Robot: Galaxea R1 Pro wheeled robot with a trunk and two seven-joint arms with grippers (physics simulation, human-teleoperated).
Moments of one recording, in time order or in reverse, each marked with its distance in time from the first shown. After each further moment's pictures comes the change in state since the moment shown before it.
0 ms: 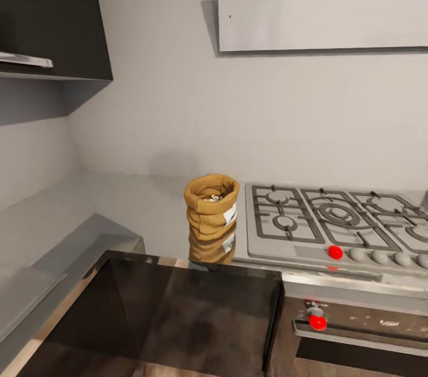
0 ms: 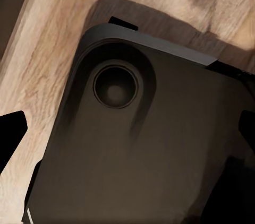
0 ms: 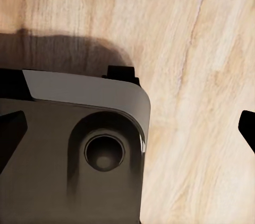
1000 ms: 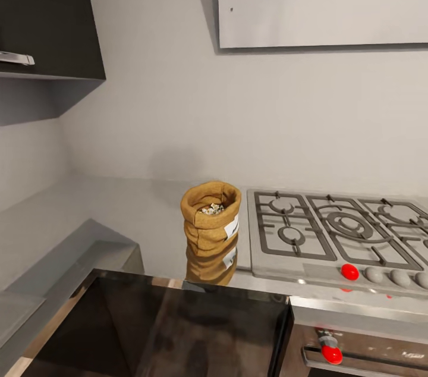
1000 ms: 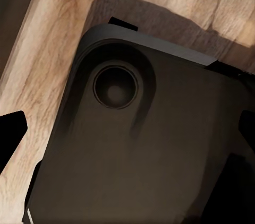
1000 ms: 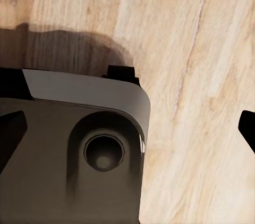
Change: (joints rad) left arm 0.000 0.000 -0.002 0.000 0.000 -0.001 0.000; right arm 0.000 0.000 0.002 0.000 0.006 0.000 0.001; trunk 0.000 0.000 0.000
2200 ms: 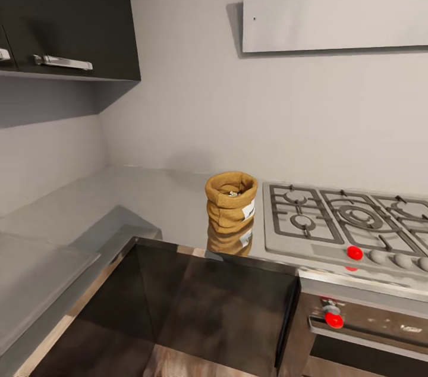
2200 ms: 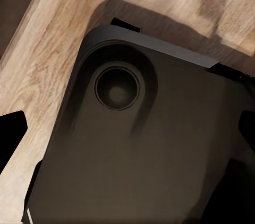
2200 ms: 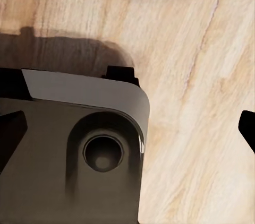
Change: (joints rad) left arm 0.000 0.000 0.007 0.000 0.006 -0.004 0.004; right arm 0.000 -0.001 0.000 -0.001 0.002 0.000 0.000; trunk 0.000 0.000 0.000
